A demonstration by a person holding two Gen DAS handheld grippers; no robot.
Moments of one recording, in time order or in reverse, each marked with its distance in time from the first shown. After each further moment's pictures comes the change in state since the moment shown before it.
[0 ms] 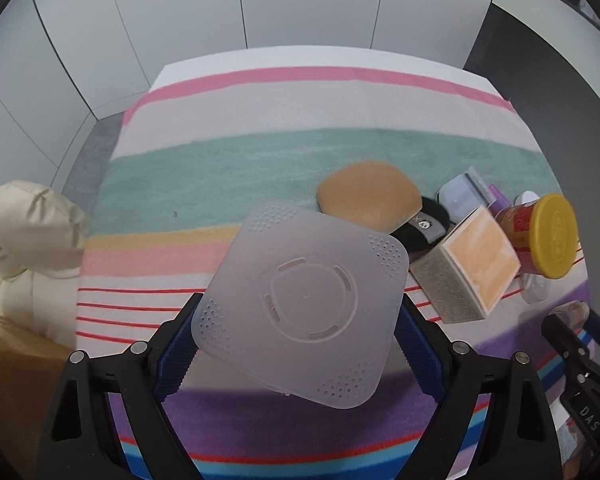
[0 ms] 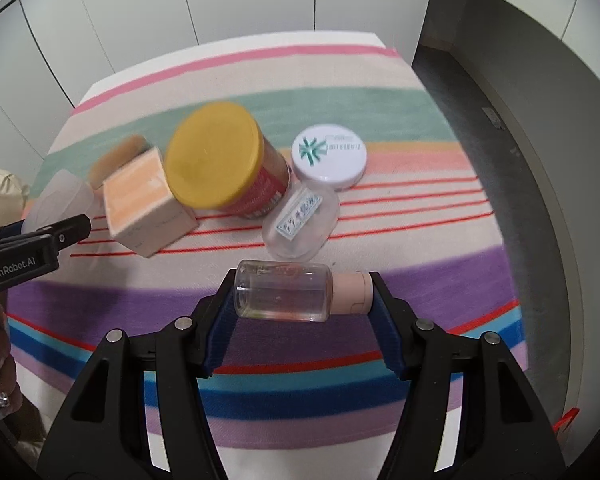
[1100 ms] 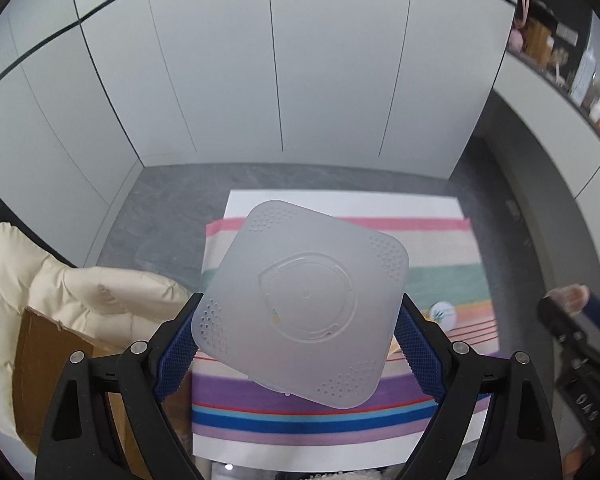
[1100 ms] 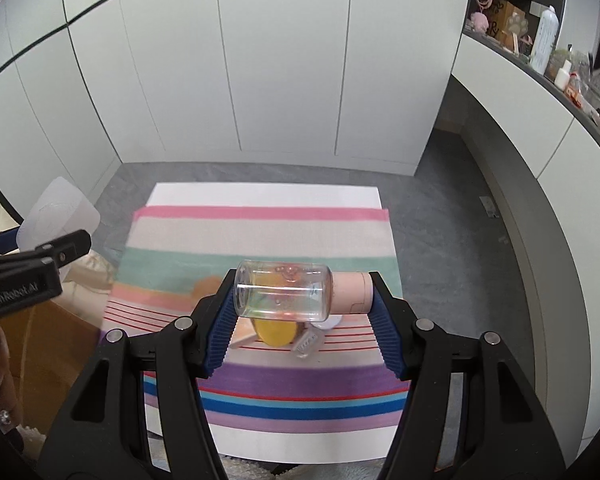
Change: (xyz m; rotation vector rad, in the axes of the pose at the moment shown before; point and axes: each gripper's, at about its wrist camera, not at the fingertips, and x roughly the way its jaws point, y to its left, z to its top) left arm -0.253 0.002 0.088 -0.076 -0.173 0.071; right arm -0.219 0.013 0.132 -0.114 -0.185 0.048
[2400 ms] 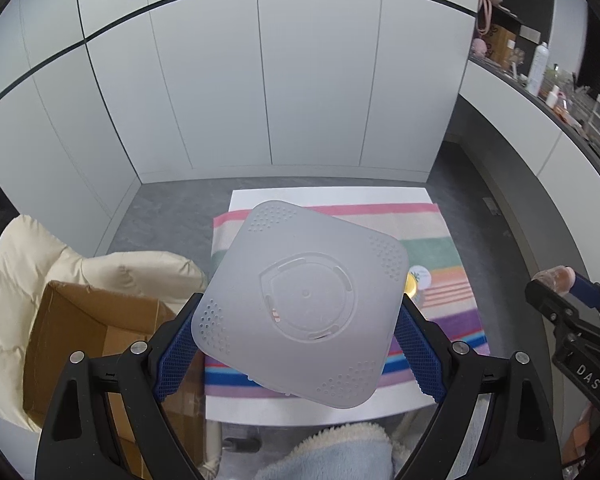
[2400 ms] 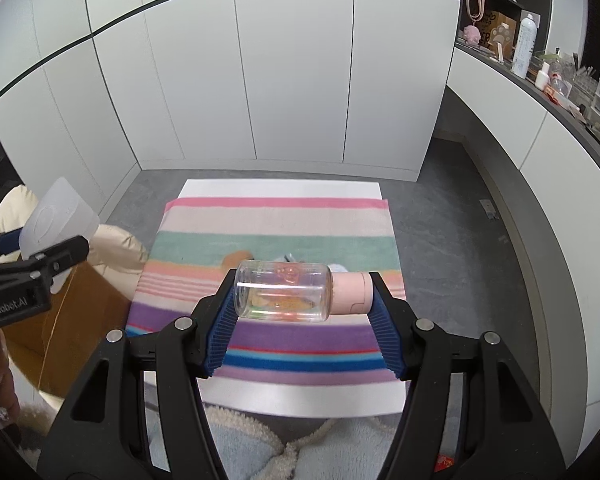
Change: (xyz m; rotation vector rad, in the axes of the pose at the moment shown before) left arm -0.101 0.015 -0.096 0.057 -0.081 -0.051; right arm -0.093 0.008 -0.076 -0.001 -0.059 0.030
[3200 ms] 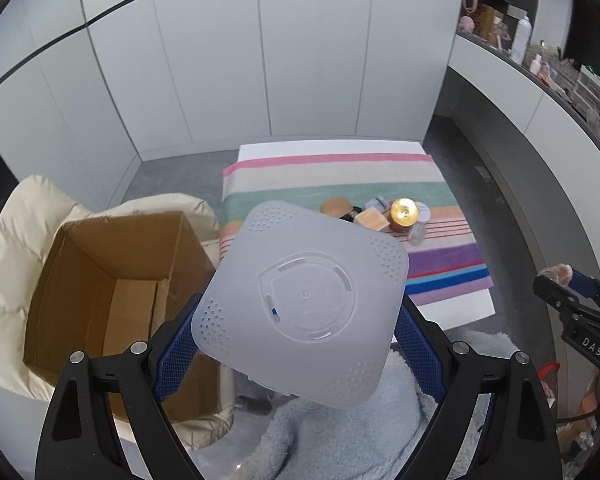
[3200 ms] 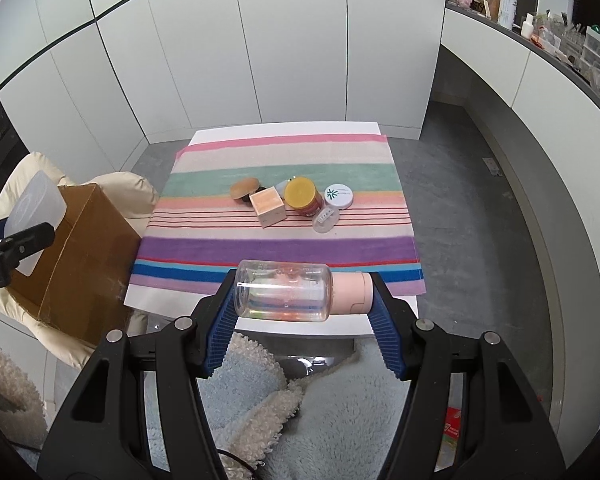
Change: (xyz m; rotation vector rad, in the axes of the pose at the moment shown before) left arm -0.035 0.035 -0.100 0.017 0.068 -0.012; right arm -0.032 -0.005 -0.111 0.042 0.079 0.029
